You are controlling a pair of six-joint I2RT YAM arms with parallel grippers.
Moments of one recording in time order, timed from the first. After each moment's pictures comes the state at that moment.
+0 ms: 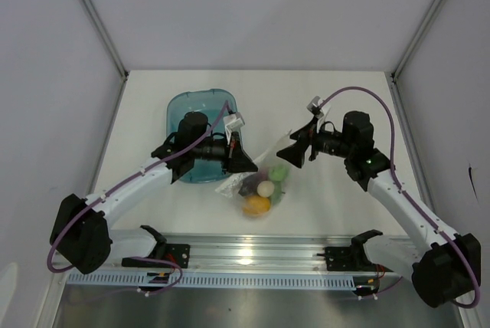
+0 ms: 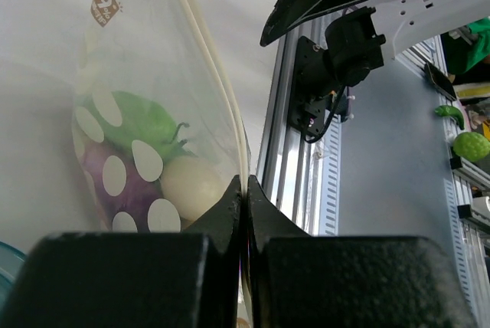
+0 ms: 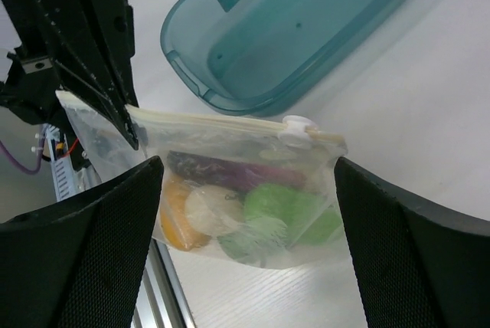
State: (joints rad) left arm -0.58 1.24 0.85 -0.02 0.90 -0.22; right arm 0.38 1.06 0.81 -0.03 -0.73 0.12
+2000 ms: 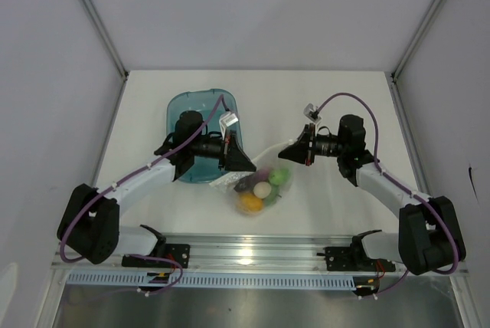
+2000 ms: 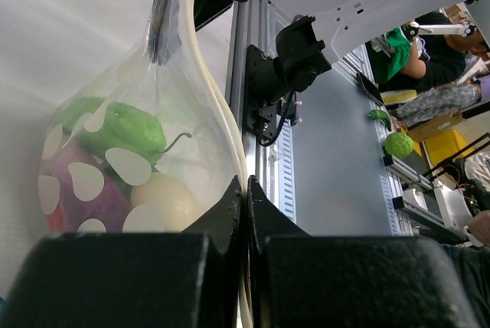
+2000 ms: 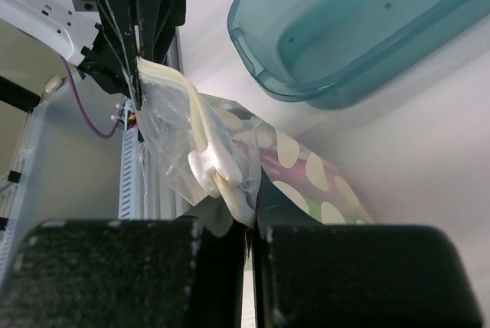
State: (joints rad) left arm -0.50 1.32 0.78 0.23 1.13 -0.43; right arm 0.29 1.28 0.67 0.40 -1.11 0.29
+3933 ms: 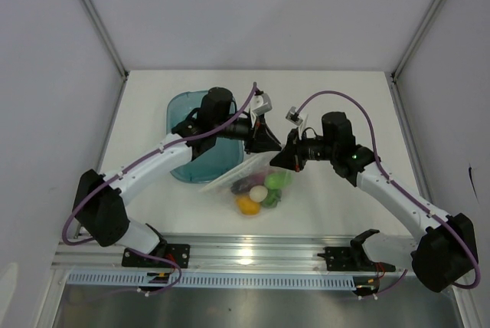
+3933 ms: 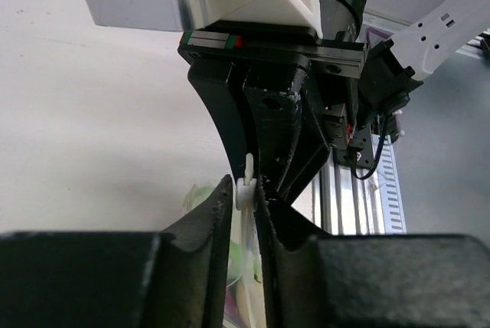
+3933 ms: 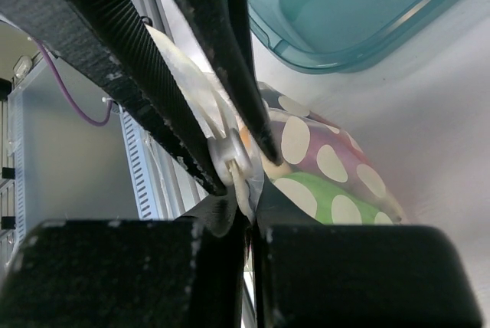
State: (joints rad) left arm -0.68 1.47 1.20 -0.08 0.85 0.00; right arm 0.51 1.17 0.86 -0.15 -0.81 0.17
